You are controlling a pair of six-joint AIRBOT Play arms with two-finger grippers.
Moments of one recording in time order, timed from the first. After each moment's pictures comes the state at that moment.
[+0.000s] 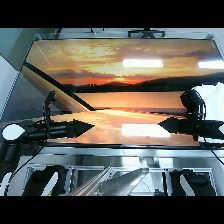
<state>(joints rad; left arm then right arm) -0.03 -0.62 0.55 0.35 -1.30 -1.08 -0.04 -0.67 0.70 -0.87 1.27 1.46</state>
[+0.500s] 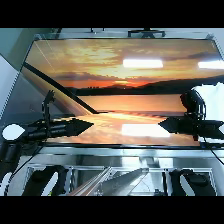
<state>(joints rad) -0.03 -0.62 0.55 0.35 -1.26 -1.08 -0.04 -0.67 0.70 -0.87 1.27 1.46</state>
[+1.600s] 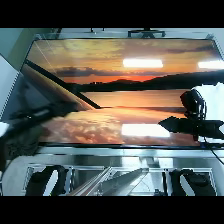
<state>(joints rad) 0.24 -0.62 0.73 0.65 -1.08 -1.19 -0.04 -0.67 0.70 -0.87 1.25 1.46</state>
